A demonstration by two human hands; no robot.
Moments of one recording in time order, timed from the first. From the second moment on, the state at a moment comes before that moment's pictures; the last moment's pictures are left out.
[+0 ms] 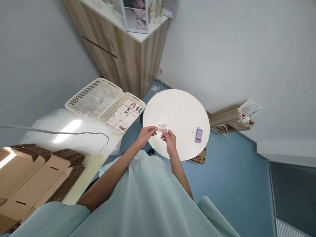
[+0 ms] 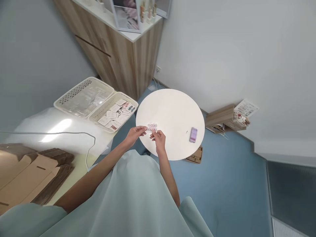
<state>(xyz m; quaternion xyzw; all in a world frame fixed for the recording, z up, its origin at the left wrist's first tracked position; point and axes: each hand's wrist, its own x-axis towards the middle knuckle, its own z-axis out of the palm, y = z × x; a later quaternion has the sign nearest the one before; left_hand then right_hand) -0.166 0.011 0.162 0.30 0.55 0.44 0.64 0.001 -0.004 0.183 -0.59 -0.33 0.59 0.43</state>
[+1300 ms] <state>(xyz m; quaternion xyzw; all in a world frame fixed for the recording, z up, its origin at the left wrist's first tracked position) -0.054 0.005 0.183 0.30 0.54 0.45 0.64 0.105 -0.020 0.203 -0.70 -0.38 0.41 0.45</state>
